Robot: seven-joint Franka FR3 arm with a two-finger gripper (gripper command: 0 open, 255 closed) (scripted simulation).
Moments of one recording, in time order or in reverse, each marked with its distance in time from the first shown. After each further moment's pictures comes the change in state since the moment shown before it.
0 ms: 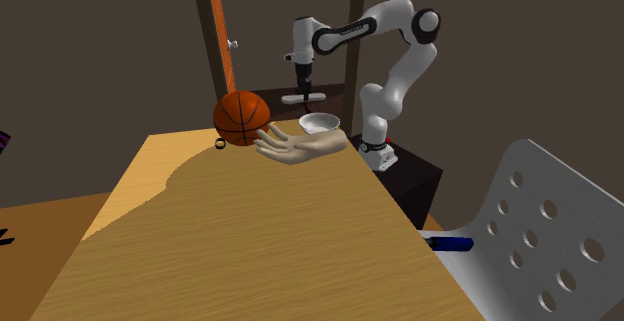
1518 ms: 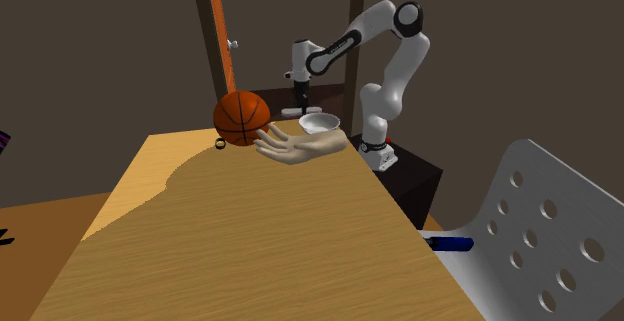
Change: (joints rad) arm -0.009 0.204 -0.224 -0.079 -0.084 0.310 -0.126
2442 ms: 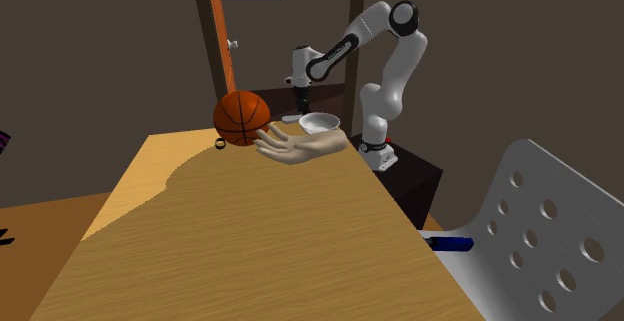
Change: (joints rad) arm 0.009 0.054 -0.036 -0.037 -0.006 0.091 -0.006
